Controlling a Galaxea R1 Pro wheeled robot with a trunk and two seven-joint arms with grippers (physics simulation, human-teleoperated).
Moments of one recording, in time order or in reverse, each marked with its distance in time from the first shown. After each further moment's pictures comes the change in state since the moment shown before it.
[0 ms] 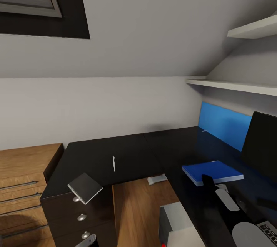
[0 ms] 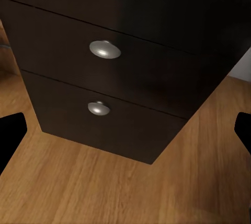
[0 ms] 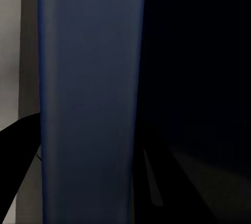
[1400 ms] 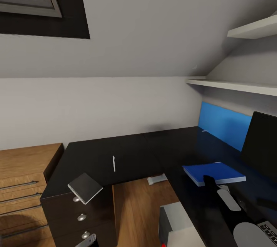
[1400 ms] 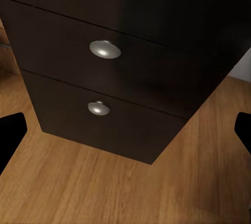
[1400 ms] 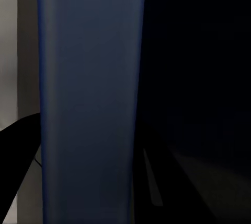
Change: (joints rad) left arm 0.000 0.000 0.000 0.000 0.000 0.001 0.000; right arm 0.000 -0.003 -0.027 0.002 0.000 0.005 -0.009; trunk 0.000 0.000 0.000
